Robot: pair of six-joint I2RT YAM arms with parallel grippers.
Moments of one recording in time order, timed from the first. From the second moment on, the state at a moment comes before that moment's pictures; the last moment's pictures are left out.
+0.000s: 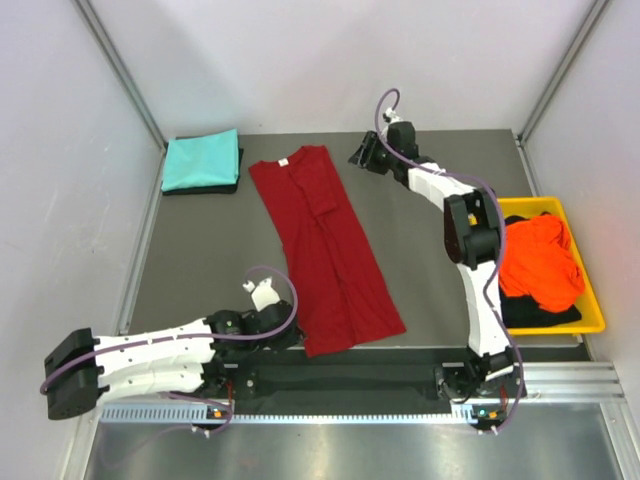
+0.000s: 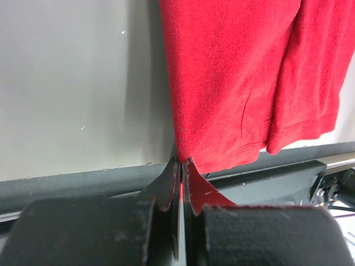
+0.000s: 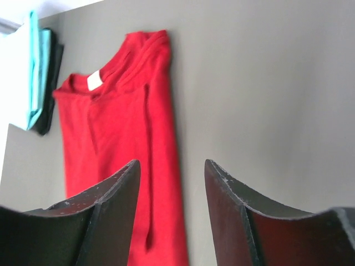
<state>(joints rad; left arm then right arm) -1.16 0.89 0.38 -0.44 -0.29 -1.43 0.32 2.29 1.83 -0.01 -0.29 0.54</state>
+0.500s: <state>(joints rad) -1.16 0.84 0.40 -0.50 -0.29 -1.39 0.38 2.60 2.16 0.04 -0.23 0.65</state>
